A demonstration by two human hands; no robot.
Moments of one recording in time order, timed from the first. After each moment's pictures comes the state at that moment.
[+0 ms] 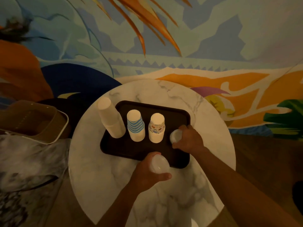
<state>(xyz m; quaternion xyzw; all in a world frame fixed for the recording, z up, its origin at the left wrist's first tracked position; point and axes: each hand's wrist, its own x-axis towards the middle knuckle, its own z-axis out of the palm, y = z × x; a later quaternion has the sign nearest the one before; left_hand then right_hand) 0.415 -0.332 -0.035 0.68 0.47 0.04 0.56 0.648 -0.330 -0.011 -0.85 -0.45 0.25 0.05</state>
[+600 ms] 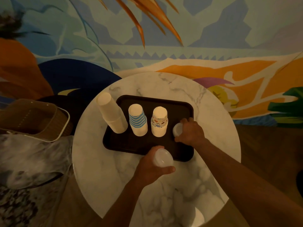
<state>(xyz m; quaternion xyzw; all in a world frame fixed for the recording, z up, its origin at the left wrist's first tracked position) 0.410 -0.330 -0.039 0.67 0.48 0.04 0.56 0.642 -0.319 -0.023 -0.86 -0.47 0.23 0.00</state>
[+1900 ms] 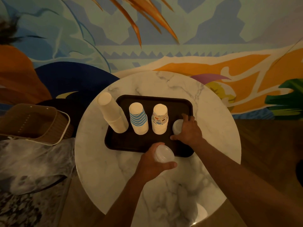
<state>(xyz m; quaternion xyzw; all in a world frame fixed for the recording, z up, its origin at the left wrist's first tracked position) 0.406 -0.324 -0.041 0.68 0.48 0.03 0.56 0.629 -0.322 -0.046 -0.89 -0.39 0.25 0.06</state>
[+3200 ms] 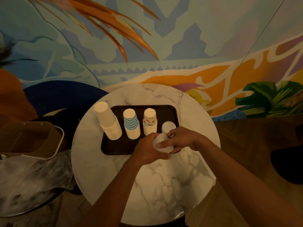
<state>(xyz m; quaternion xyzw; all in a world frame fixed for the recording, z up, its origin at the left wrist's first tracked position) 0.412 -0.307 0.038 0.78 0.35 0.02 0.51 0.583 -0.387 0.082 -0.76 -0.29 0.54 0.22</state>
